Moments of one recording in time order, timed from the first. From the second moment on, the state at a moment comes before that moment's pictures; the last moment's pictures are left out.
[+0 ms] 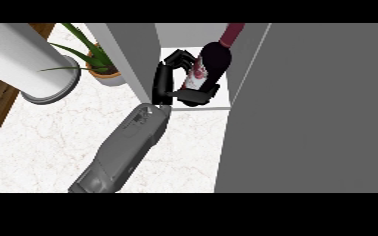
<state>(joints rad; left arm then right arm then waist) -0.78 0.00 -0.39 -0.72 0.36 0.56 -0.50 -0.57 -0.24 -0.07 -2.43 -0.16 -0.10 0.97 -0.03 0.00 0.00</state>
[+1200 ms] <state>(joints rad) -0.98 0.00 -0.24 -0.30 0.59 0.47 -0.74 -0.58 -0.22 -0.06 -2.41 -0.19 -0.08 0.95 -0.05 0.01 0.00</state>
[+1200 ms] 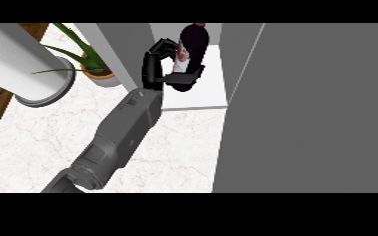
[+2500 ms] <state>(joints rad) -1.12 0.02 -0.18 -0.05 0.55 0.56 -0.71 -0.61 -0.19 -0.03 -2.40 -0.20 -0.07 0.93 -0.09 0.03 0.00</state>
